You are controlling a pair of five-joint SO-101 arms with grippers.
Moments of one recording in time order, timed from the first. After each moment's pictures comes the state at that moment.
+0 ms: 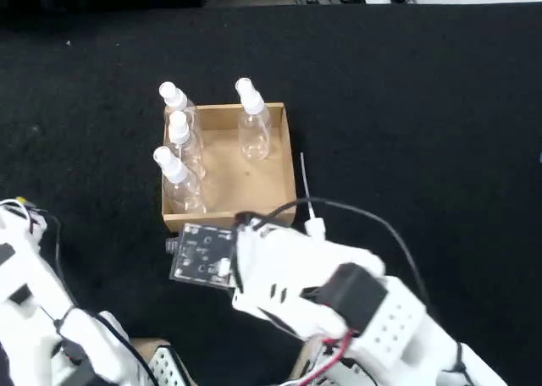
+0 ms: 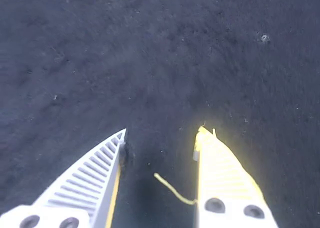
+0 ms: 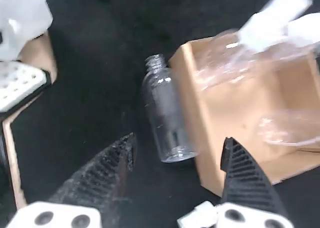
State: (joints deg) left arm -51.4 -40.0 63.8 30.6 17.4; right arm -52.7 -57.7 41.2 81.4 27.5
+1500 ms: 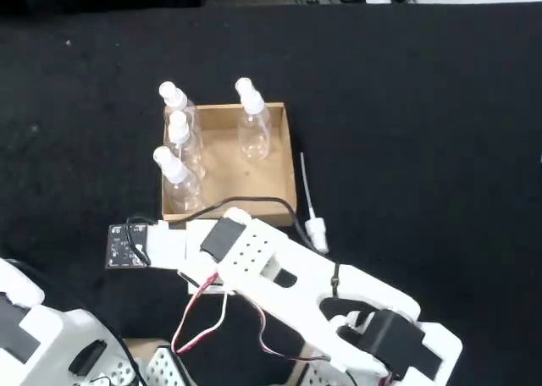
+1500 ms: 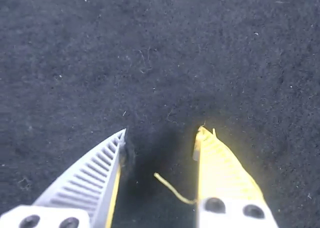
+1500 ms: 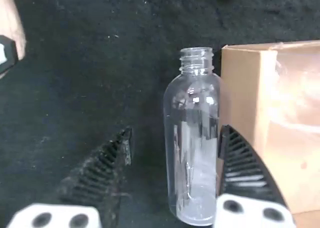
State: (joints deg) left arm -63.6 -6.2 37.3 41.0 24.2; right arm -55.8 -13.4 37.8 60.4 35.4
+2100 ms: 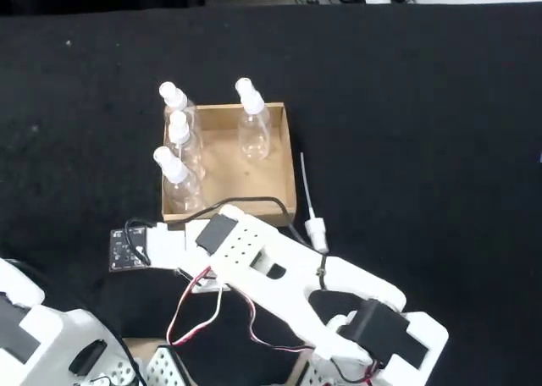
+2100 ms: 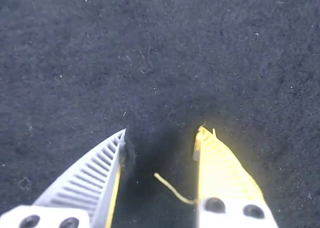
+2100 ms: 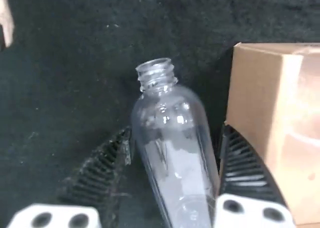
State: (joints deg) left arm -63.6 -6.2 37.3 41.0 24.2; right arm -54.9 -7.8 37.1 58.9 39.3
